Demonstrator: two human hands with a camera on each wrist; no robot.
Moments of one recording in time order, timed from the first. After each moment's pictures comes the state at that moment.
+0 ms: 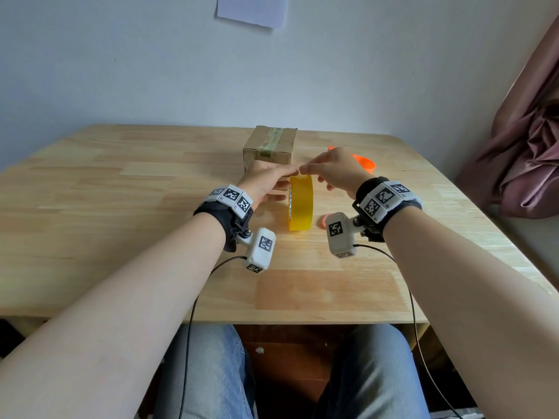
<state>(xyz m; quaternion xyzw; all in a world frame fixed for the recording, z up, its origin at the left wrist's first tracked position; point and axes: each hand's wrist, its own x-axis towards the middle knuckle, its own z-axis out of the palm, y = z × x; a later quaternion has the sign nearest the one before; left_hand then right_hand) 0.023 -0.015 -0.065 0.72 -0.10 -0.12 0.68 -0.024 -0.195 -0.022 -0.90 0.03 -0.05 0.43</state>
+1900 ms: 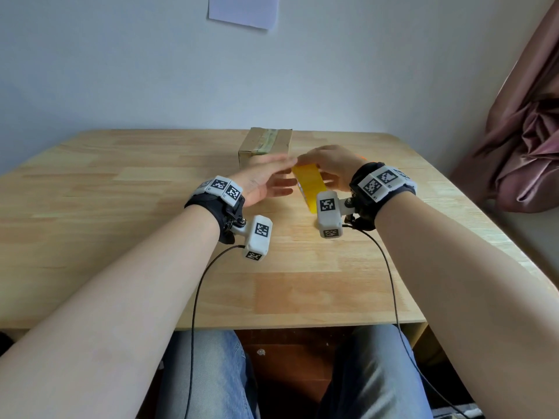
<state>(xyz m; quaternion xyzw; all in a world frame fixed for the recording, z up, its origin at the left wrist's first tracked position) 0.017 -0.015 -0.036 0.64 -0.11 -0.21 0.73 -0.009 -0.193 -0.008 -0.81 0.13 0.04 0.57</state>
